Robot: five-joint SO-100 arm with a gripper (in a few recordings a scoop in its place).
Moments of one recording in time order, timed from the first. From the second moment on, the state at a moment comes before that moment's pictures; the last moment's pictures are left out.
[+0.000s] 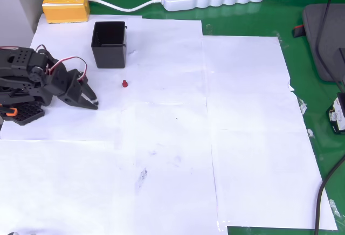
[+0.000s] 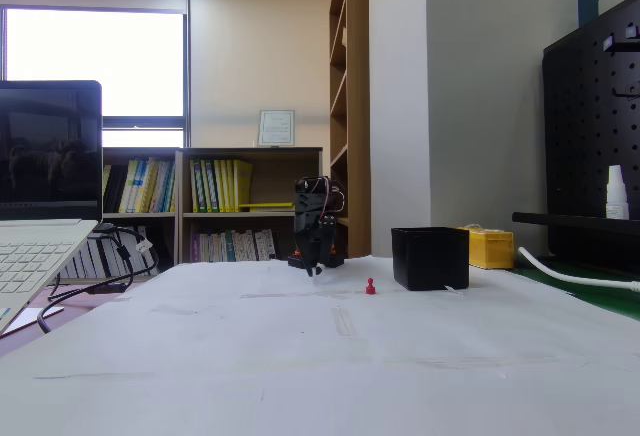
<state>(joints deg) 10.5 23.7 1.1 33.6 -89.7</state>
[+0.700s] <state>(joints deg) 7.2 81.5 1.6 -44.7 -88.8</state>
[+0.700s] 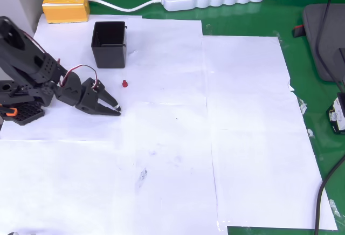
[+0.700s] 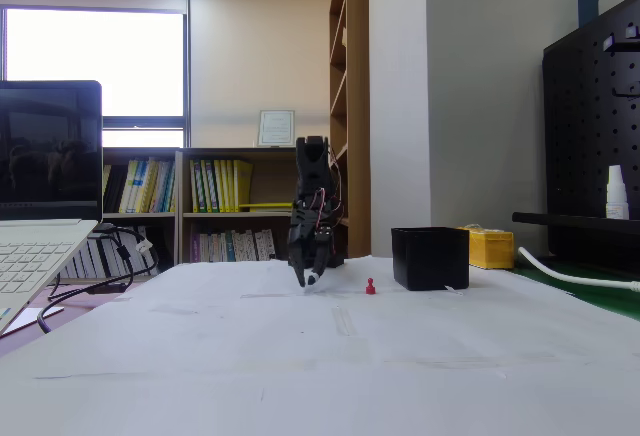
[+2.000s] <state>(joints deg) 5.9 143.0 18.8 -107.2 -88.2</state>
